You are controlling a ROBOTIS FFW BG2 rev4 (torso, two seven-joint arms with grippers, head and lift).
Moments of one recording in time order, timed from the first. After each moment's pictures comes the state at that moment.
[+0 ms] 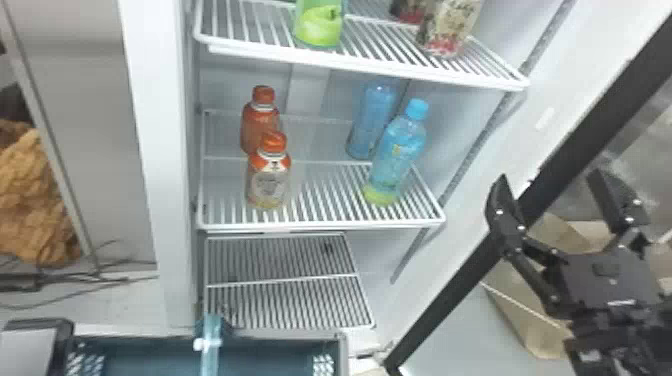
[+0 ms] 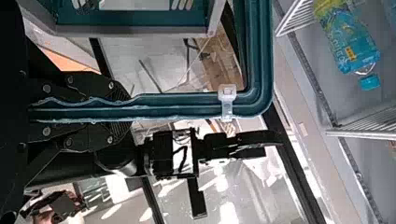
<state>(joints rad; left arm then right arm) 0.46 0.18 0.06 -2.42 1.56 1.44 -0.07 0.77 0.00 -0.41 -2.52 -0.02 -0.12 0.13</state>
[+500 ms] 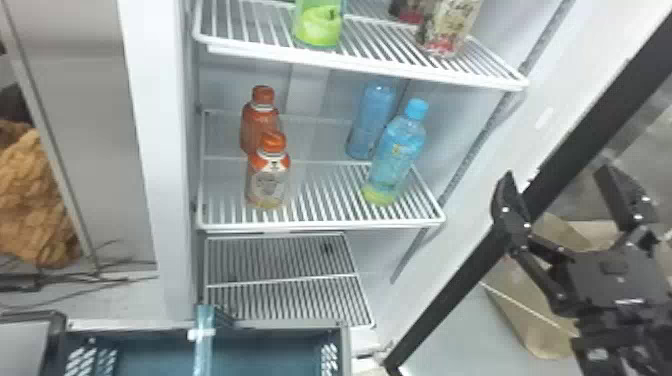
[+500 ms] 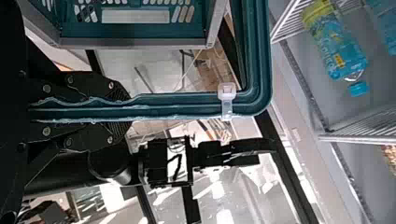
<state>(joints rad) 0.46 0.18 0.06 -2.42 1.55 1.40 -0.06 0.78 0.00 -0.42 -2.54 -0.02 -0.12 0.13</state>
